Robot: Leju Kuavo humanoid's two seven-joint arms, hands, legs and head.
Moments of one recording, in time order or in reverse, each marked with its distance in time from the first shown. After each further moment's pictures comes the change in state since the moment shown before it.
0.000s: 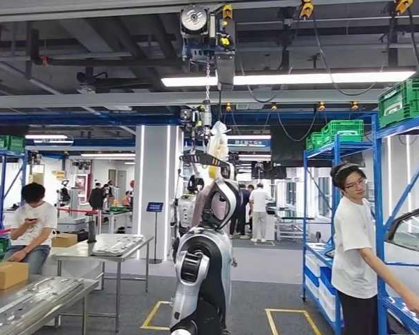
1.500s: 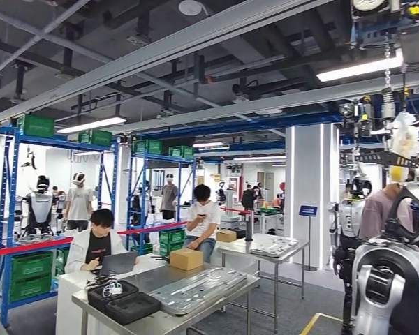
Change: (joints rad) left arm -0.009 -0.035 0.069 -0.009 -0.092 -0.013 0.001; right arm -0.015 -0.017 0.026 -0.036 0.013 0.006 0.016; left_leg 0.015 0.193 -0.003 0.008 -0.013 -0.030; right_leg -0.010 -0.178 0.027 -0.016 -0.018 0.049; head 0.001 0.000
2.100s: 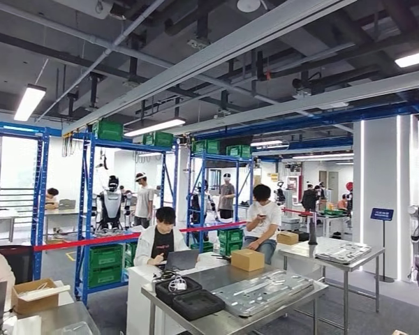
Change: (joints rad) left arm 0.007 -0.023 0.029 -0.004 -0.024 0.008 -0.021; right arm 0.005 -0.021 0.002 -0.020 -0.016 -0.006 0.005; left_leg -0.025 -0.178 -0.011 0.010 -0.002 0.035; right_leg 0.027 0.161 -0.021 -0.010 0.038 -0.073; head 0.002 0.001
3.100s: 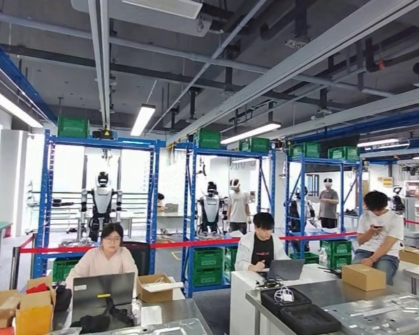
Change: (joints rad) left arm -0.004 -0.014 0.062 -0.004 -0.056 -0.032 -0.030; right arm 0.007 -0.006 0.001 0.000 -0.028 0.005 0.004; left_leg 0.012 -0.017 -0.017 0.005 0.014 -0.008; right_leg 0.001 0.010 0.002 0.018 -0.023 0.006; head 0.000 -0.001
